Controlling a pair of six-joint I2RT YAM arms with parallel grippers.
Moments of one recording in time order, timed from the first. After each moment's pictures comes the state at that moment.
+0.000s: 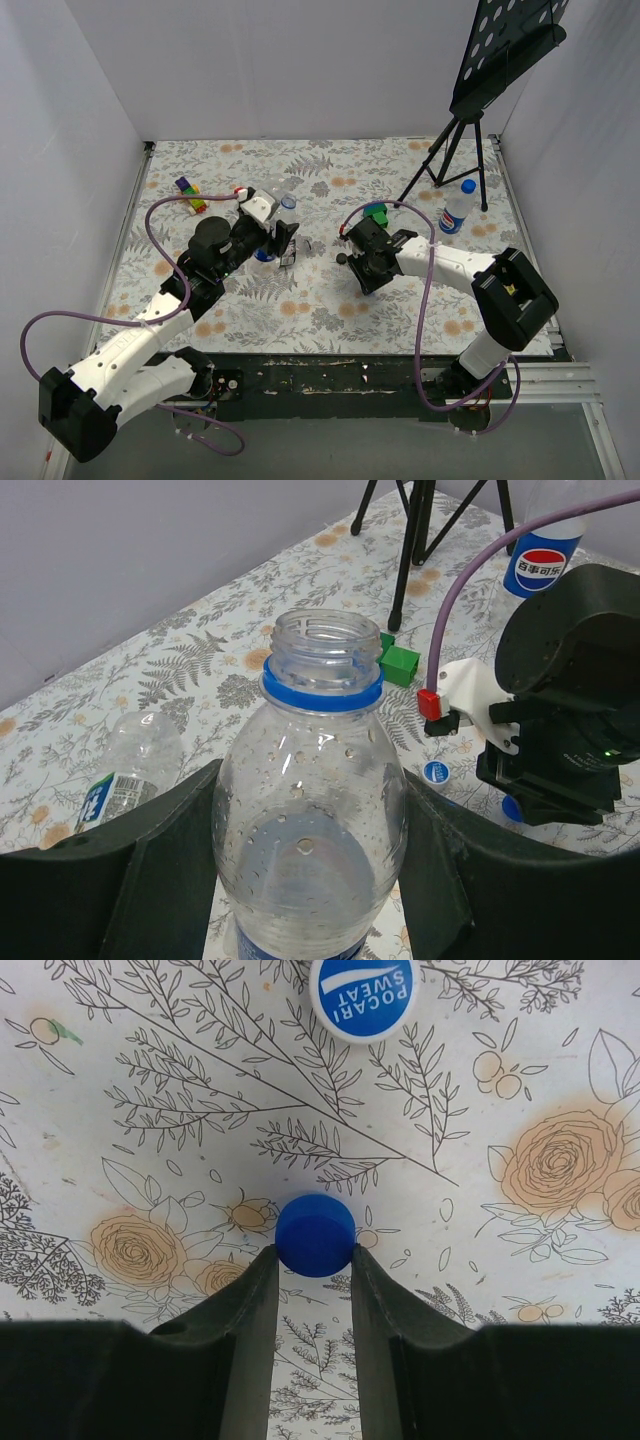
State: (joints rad) left arm -0.60 0.91 0.73 0.11 0.07 0.10; right arm 0.77 1.61 0.98 -0.59 0.04 0.18
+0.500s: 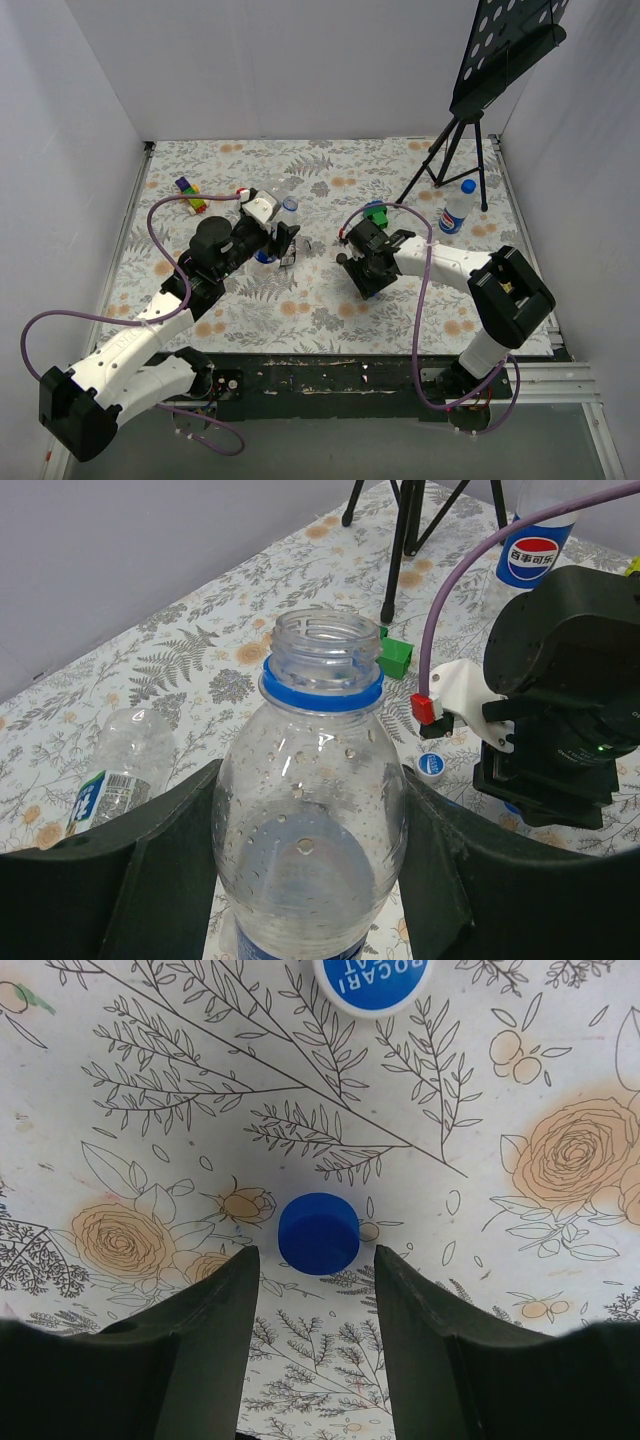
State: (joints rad) left arm -0.60 0.92 0.73 0.10 0.10 0.11; right arm 0.77 1.63 0.98 -0.61 0.03 0.16
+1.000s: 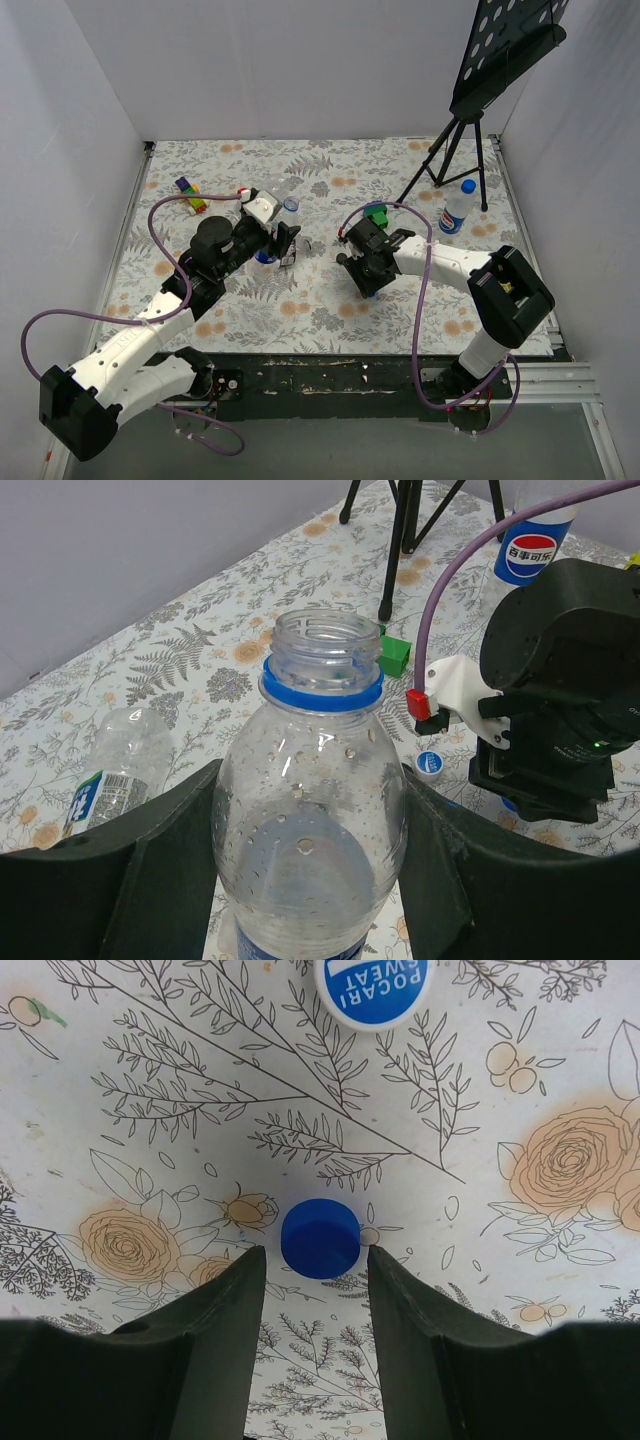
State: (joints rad) left arm -0.60 0.92 0.73 0.10 0.11 0.11; right arm 0.77 1.63 0.99 -0.61 0.03 0.16
